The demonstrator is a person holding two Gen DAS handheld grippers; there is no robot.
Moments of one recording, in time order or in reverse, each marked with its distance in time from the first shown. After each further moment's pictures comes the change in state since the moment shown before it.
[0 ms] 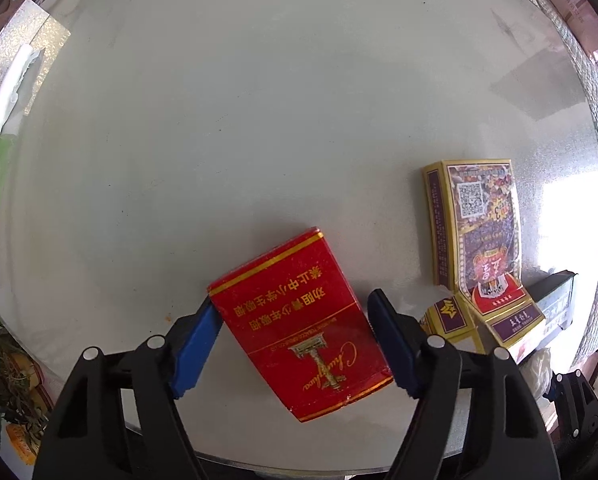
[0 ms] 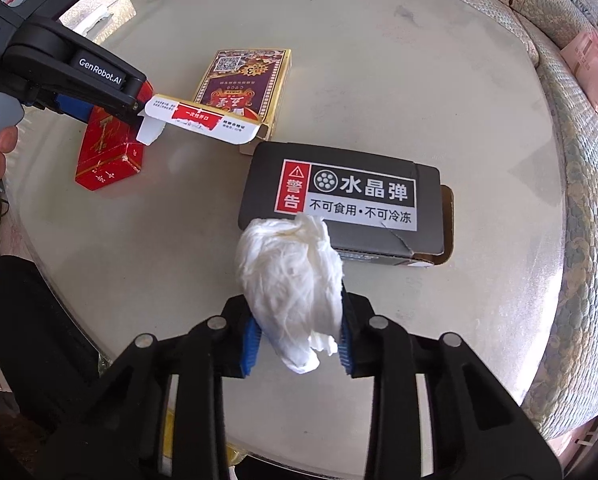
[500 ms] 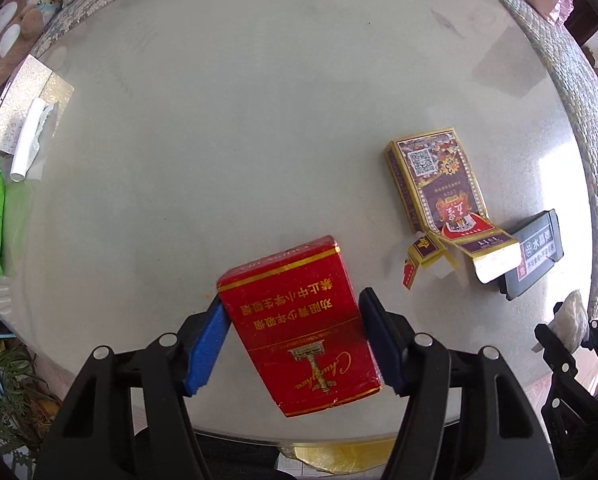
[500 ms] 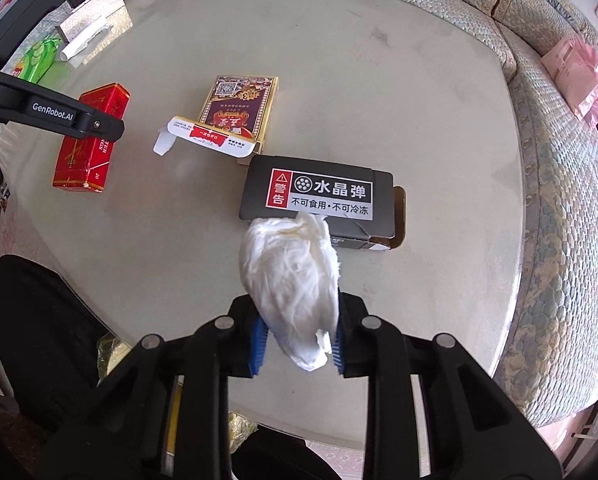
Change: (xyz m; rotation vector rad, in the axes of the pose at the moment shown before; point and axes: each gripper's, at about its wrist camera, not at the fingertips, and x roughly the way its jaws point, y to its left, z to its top) left arm -0.044 -0.035 -0.045 0.162 -0.134 0.051; right arm -0.053 -0.001 -0.001 0.005 -0.046 -0.067
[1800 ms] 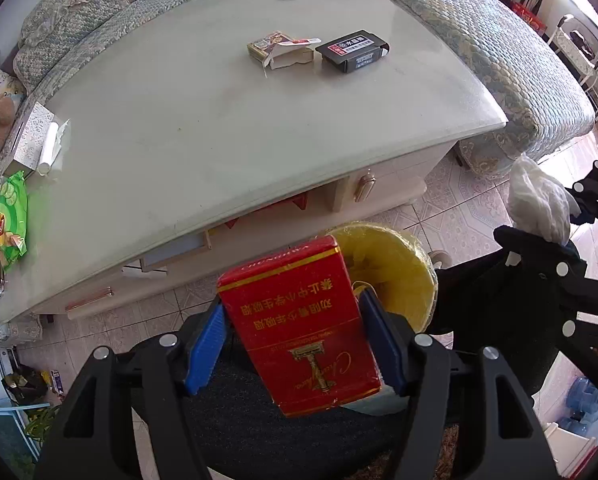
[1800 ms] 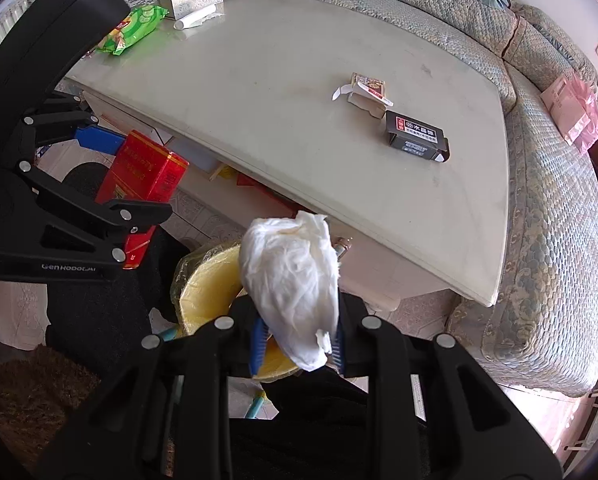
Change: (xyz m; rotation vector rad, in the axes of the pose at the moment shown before) left arm -0.111 -0.008 -0.279 0.338 -0.134 -0.027; right arm -0.128 0.145 -0.160 -0.111 -0.086 0.014
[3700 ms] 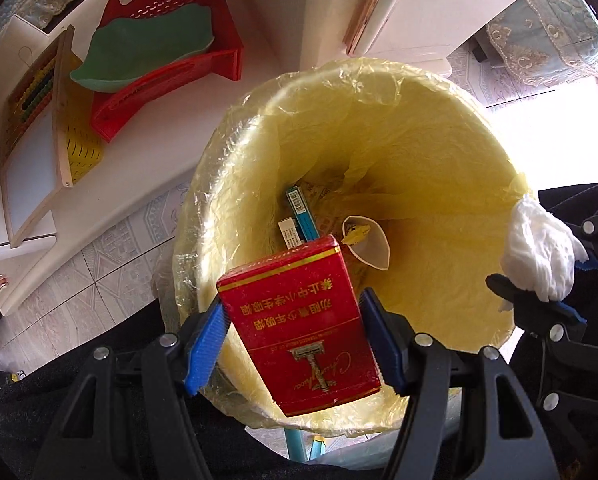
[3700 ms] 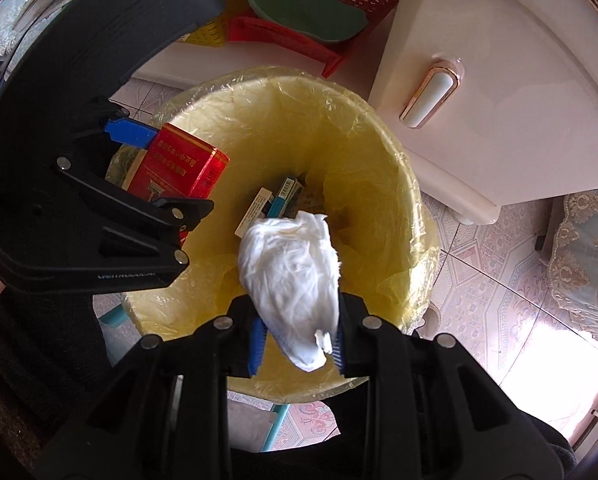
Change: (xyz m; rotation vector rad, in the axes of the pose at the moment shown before) left arm 0.294 -0.033 -0.038 0.061 0.302 -0.117; right arm 0.251 0.016 -0.089 0.104 0.339 0.136
